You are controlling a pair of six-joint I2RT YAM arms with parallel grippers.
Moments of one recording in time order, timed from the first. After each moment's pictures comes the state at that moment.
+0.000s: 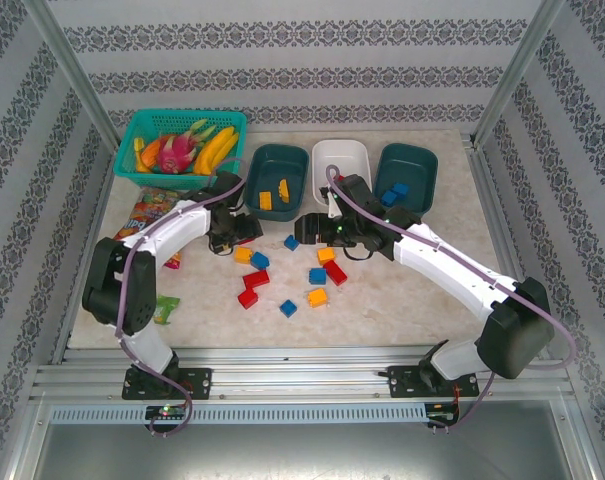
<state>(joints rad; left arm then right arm) -0.33 1.72 1.24 -0.76 0.09 -0.70 0.65 1.43 1.18 -0.57 -0.23 0.62</state>
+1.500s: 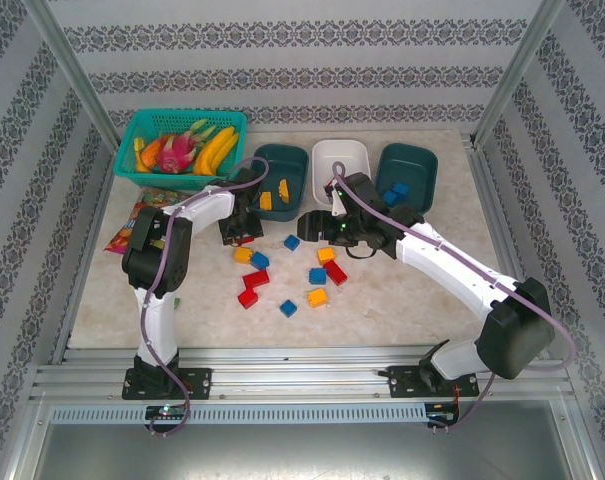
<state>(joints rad) -0.33 2.05 1.47 -0.83 -0.03 -0.63 0.62 1.42 1.17 -0.56 -0.28 0.66</state>
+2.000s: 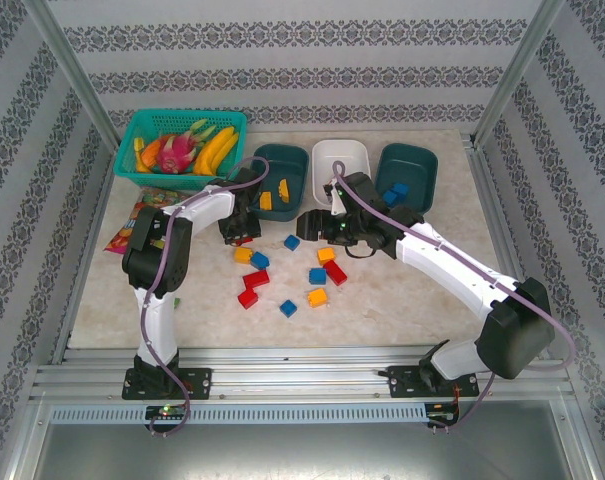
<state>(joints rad) -0.34 2.05 1.47 -0.84 -0.05 -0.63 0.62 1.42 1.16 -0.53 -0.31 0.66</state>
